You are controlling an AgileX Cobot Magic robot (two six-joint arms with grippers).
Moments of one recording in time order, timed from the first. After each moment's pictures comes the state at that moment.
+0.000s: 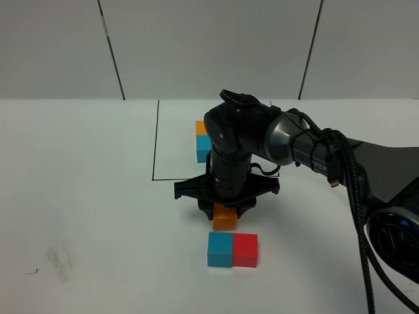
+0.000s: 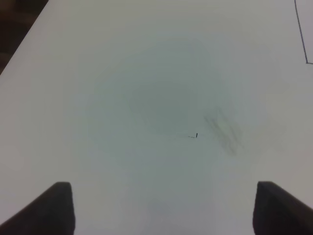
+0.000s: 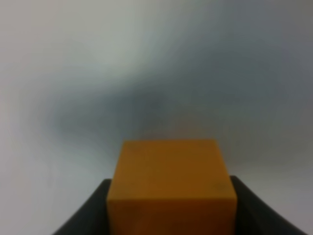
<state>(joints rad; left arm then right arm) 0.03 -0.01 -0.51 0.14 1.07 -0.19 0.68 2.29 -1.82 -0.02 1.01 0.62</state>
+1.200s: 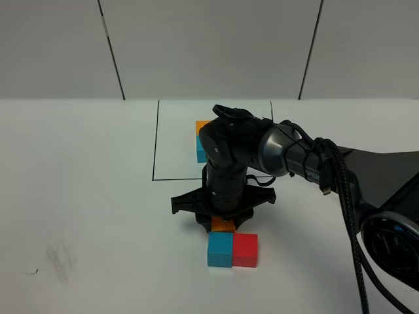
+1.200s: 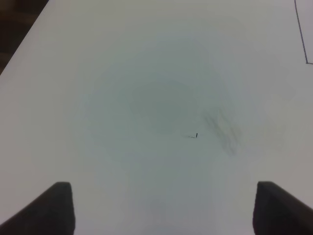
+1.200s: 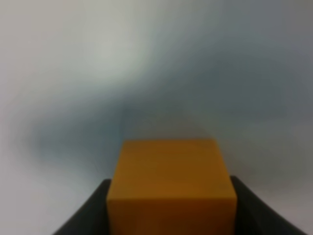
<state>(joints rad) 0.03 -0.01 -0.51 0.14 1.07 -0.19 0.70 2.30 -1.77 -0.02 0.98 0.59</state>
